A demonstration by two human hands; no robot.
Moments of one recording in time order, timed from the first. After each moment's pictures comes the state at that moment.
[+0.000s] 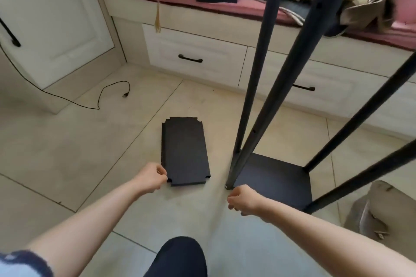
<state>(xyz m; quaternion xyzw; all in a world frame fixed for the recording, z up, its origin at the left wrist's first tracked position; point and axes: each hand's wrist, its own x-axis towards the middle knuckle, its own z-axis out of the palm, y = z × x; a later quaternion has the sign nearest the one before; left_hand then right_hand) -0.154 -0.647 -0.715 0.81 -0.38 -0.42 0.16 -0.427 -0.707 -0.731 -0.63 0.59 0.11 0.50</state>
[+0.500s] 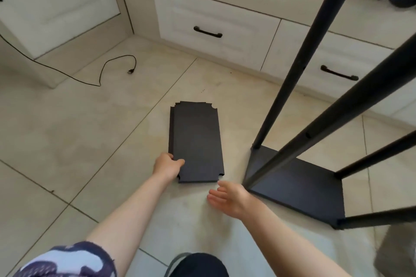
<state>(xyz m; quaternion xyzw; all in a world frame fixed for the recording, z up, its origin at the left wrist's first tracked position) -0.146 -0.709 -0.818 0.85 -0.21 -0.40 0.27 -0.340 -0.732 -0.822 -0.11 0.59 -0.14 0.79</state>
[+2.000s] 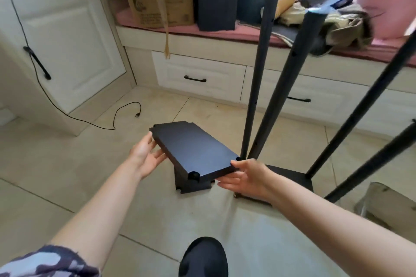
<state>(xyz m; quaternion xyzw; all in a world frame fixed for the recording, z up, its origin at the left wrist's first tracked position) -0.117 -0.668 -0.611 0.57 -0.07 -0.54 0.62 -0.389 -0.707 -0.608 -0.22 0.49 -0.21 0.82</state>
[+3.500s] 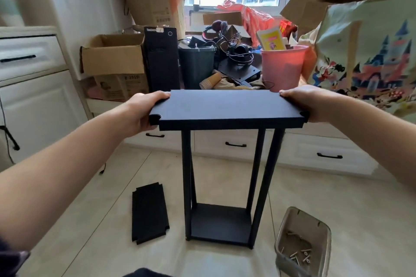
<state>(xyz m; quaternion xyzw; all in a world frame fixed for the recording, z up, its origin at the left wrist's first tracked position) -0.309 -0.676 -0.279 0.63 -0.40 -0.43 0.50 -0.649 -0.735 -0.254 -0.51 0.64 -0.36 0.45</state>
